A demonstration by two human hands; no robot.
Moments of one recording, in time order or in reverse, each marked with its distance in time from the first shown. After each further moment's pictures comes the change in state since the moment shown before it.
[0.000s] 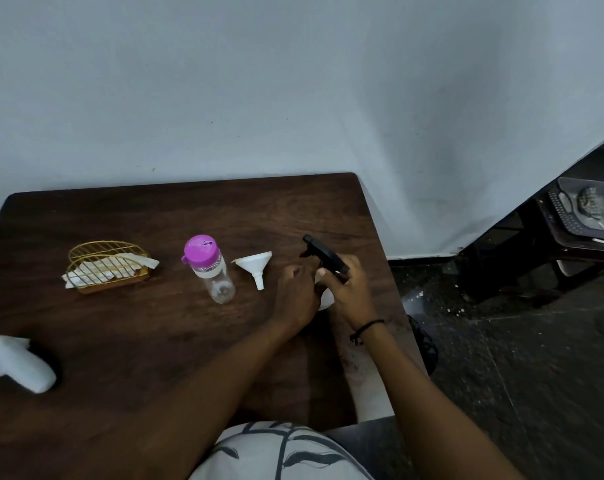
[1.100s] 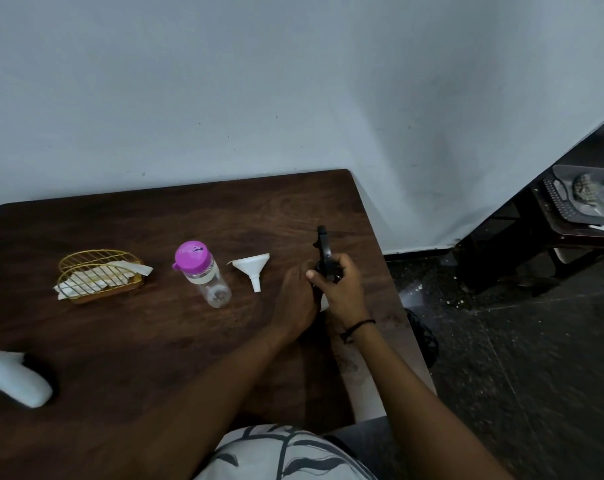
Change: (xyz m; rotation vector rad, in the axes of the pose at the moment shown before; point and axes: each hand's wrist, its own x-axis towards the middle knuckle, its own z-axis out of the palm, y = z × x) left_hand -0.008 0.010 -0.002 -0.280 0.026 0.129; right_hand -0.001 0.008 0.007 0.099 0.018 0.074
